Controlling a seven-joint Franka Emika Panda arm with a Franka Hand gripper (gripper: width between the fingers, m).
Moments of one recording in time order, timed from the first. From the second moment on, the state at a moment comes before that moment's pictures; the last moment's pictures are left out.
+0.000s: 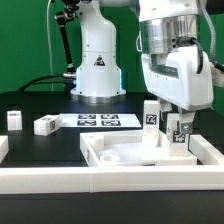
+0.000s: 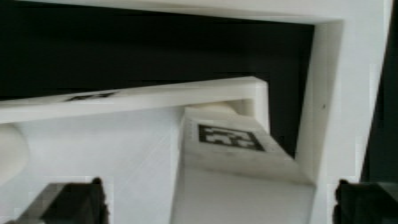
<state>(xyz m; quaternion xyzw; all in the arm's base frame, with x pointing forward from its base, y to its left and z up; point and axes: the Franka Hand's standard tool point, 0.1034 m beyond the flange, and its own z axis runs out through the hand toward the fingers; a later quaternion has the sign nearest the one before) 0.601 0.085 0.074 -0.74 0.67 0.02 0.07</state>
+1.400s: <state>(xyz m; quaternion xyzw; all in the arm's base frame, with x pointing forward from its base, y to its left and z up) 0.603 0.090 0.077 -0.99 0.13 -0.01 0.04</state>
